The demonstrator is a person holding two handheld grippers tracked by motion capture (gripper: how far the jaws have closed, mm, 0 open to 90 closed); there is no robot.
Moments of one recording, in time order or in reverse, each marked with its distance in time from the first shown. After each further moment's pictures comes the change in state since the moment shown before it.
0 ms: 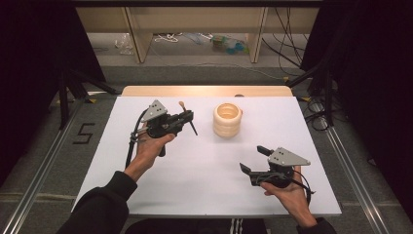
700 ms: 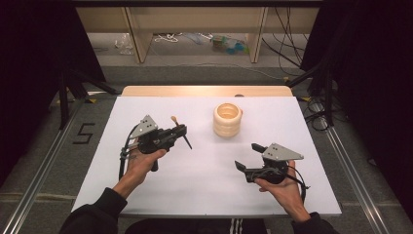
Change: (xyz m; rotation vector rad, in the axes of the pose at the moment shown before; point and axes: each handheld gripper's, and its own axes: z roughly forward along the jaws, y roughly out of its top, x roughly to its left) left arm -0.008 -0.026 -0.034 0.005 -0.033 -0.014; right arm 0.002 0.008 0.014 0.008 0.027 0.008
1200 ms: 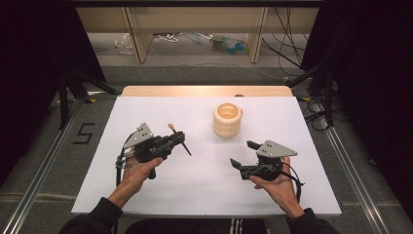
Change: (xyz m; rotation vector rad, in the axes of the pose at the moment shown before) left arm -0.009 -0.014 -0.019 -0.022 -0.025 -0.026; right arm 0.004 0.009 0.011 0.027 0.020 0.000
